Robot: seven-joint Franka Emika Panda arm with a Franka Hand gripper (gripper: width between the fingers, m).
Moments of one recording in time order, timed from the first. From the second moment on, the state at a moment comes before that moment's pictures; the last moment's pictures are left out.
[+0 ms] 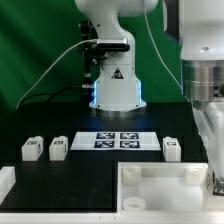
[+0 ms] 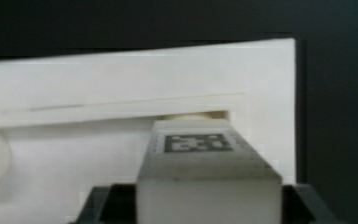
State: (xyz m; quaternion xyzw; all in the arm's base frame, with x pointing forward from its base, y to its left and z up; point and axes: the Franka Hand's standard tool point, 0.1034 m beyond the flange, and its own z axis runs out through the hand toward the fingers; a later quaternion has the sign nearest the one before) arm 0.635 0.120 0.071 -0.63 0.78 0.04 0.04
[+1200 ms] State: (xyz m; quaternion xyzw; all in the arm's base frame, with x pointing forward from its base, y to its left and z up) arm 0.627 0.128 0.069 -0.99 0.11 -0.03 0.02
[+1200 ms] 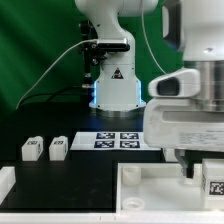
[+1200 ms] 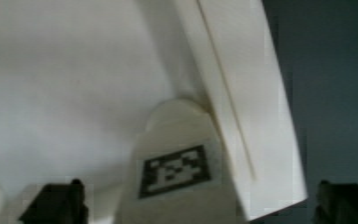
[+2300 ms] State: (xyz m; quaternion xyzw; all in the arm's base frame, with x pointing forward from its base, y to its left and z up) arm 0.632 0.124 0.068 -0.77 0.63 0.01 0.04
